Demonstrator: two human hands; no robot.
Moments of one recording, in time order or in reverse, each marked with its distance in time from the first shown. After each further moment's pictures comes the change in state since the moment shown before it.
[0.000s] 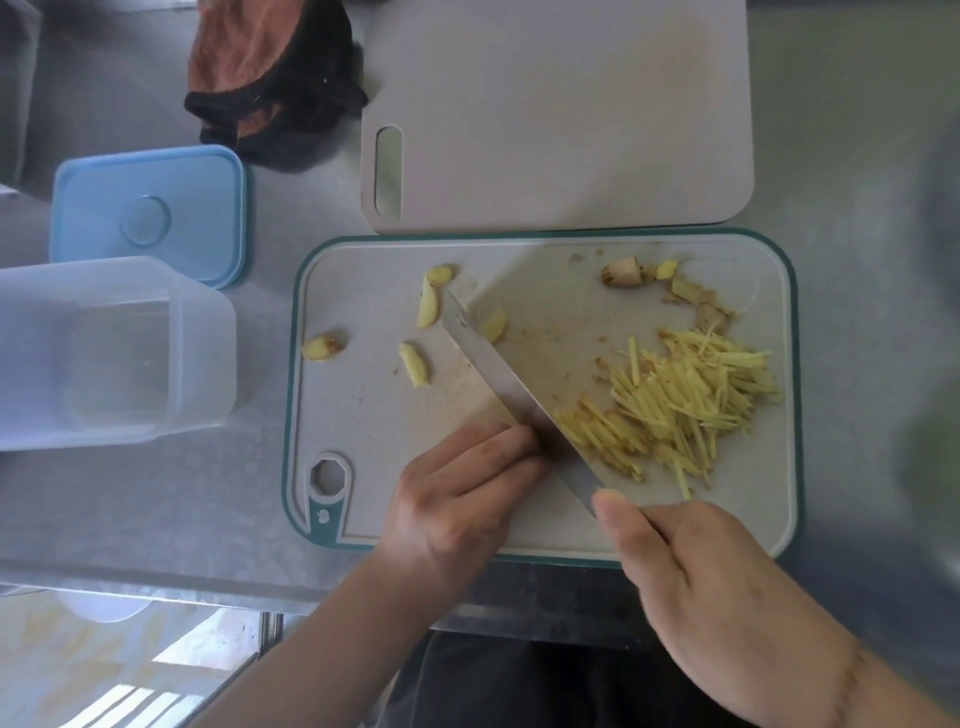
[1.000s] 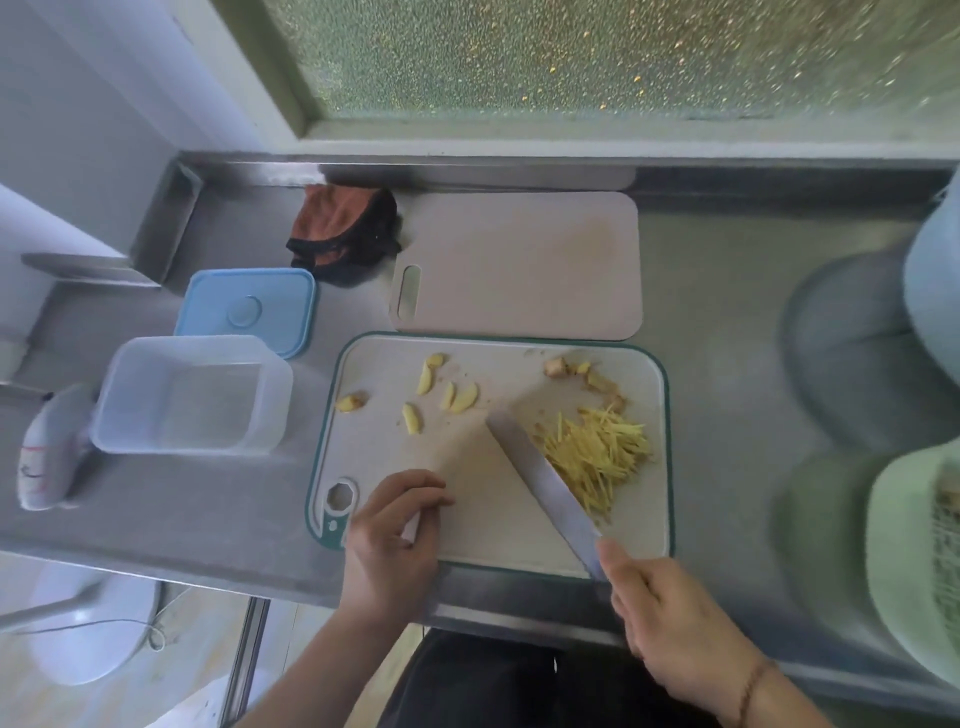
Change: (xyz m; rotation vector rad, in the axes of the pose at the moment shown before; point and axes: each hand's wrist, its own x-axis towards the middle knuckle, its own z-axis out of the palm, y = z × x) left_hand -0.020 0.030 -0.020 -0.041 0.253 -0.487; right_hand -0.035 0.047 -0.025 0.193 -0.018 0.078
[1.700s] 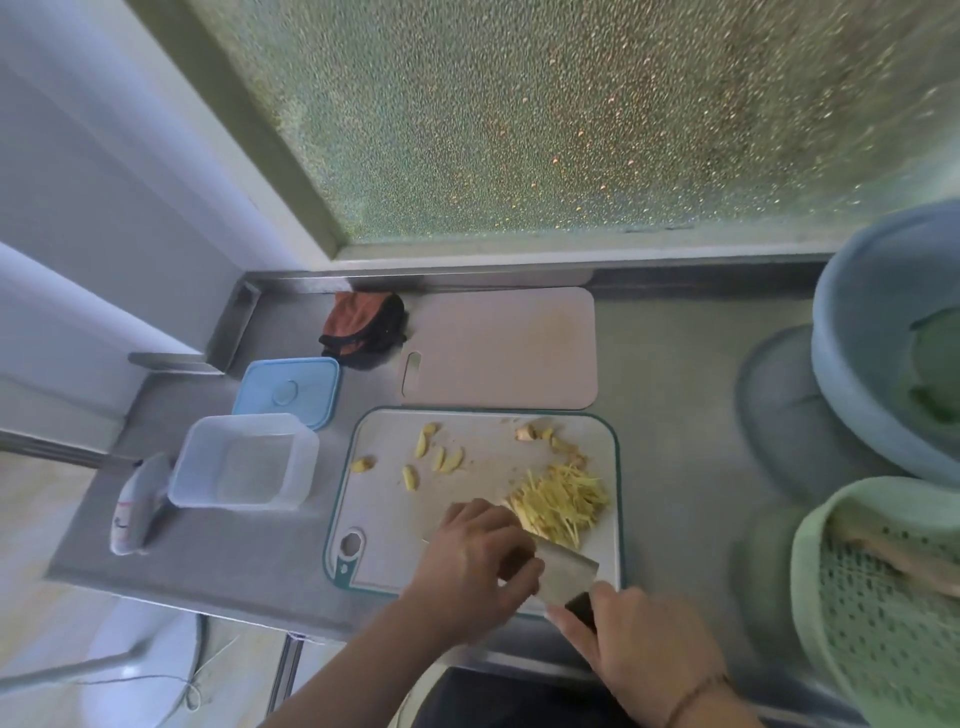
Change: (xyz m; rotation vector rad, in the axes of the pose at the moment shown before) left_hand 0.039 0.106 0.024 0.381 -0.549 0.308; right_hand -0.028 -0.022 -0.046 -0.825 -0.006 -0.247
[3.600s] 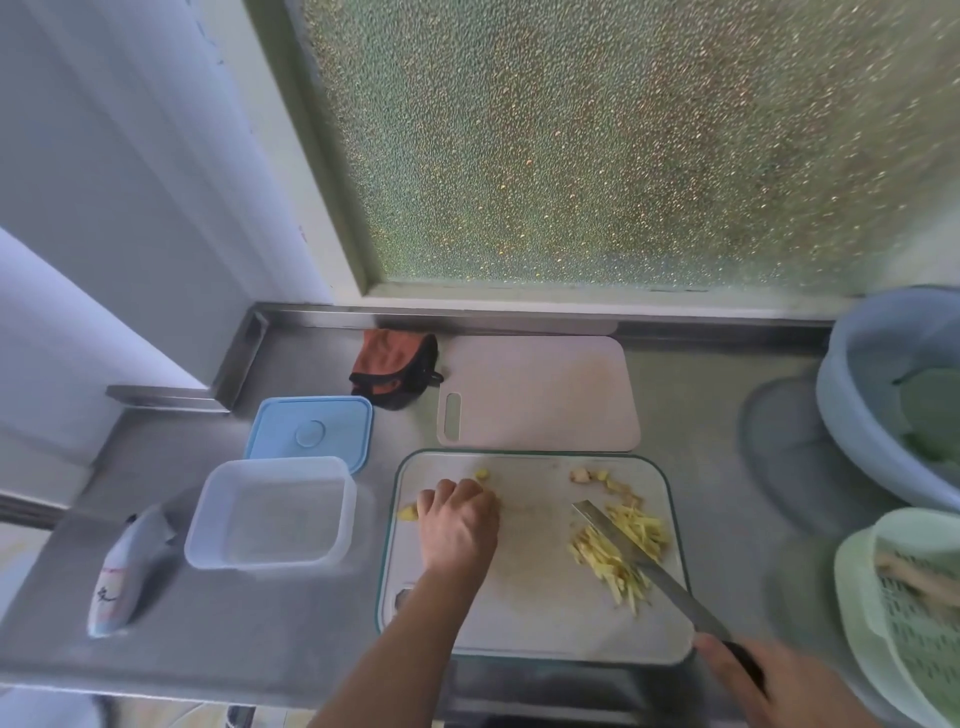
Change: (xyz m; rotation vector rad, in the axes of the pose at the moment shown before) left_hand 0.030 -0.133 0.012 0.168 0.229 -0.307; right_hand -0.018 -0.044 -0.012 -0.008 0.640 0.073
